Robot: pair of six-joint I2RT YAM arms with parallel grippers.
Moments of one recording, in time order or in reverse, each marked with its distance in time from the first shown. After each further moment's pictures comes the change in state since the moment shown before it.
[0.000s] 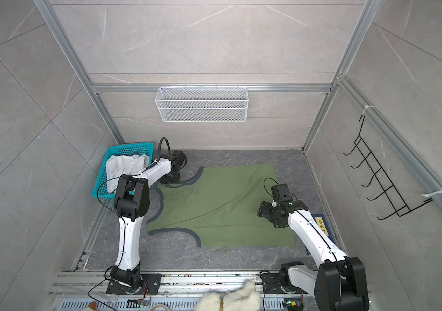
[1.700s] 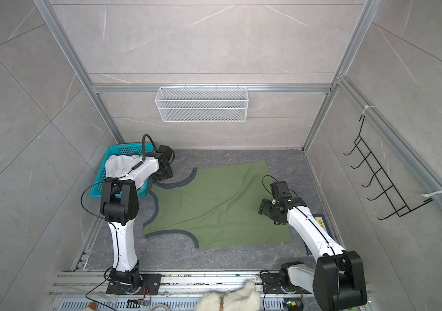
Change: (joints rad) left arm 0.060 -0.148 -0.091 0.108 0.153 -0.049; right arm 0.000 0.068 0.062 0.018 0.083 -0.034
